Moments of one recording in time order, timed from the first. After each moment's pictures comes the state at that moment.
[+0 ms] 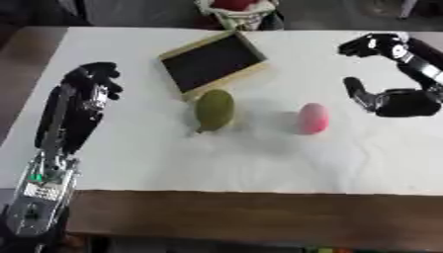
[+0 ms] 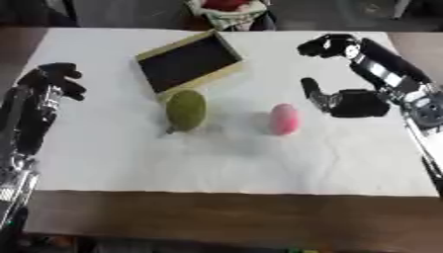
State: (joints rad) left arm -0.11 0.24 0.07 -1.85 -0.15 -0.14 0.00; right arm -0.70 -0.50 0.33 -1.47 0.31 -0.24 0.40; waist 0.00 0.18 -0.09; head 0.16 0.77
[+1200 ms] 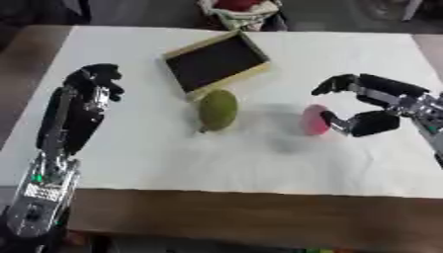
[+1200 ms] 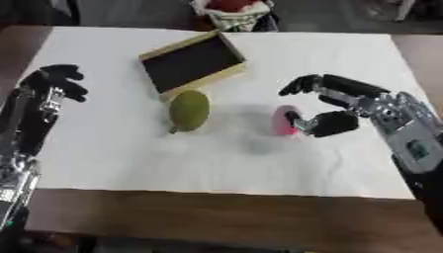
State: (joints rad) left arm -0.11 0.24 0.07 -1.84 -0.15 -0.14 0.00; right arm -0.76 -0.44 0.39 -1.20 0.50 -0.35 0.52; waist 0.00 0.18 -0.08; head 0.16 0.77
